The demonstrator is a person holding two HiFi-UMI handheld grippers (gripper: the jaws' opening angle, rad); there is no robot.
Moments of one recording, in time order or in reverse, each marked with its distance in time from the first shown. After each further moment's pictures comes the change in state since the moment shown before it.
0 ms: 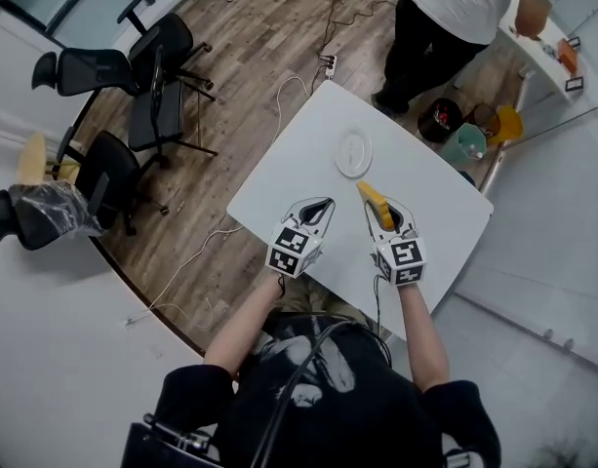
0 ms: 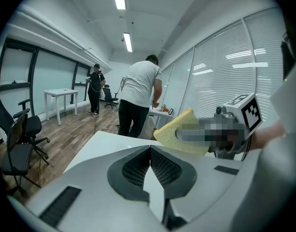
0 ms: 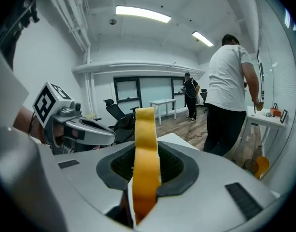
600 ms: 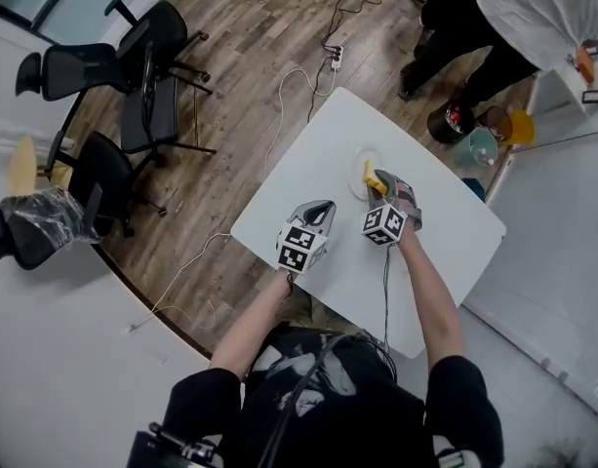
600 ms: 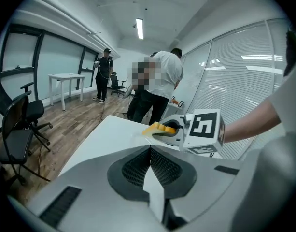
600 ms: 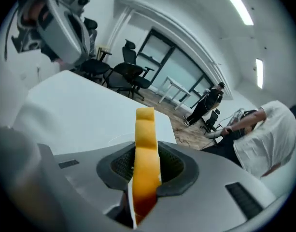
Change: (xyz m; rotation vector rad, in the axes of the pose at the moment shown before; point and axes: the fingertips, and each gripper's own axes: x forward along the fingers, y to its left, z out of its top) left arm 0.079 0.105 -0.046 -0.106 0.124 0.020; right arm 0.210 -0.088 -0.079 -0.708 0.340 -0.127
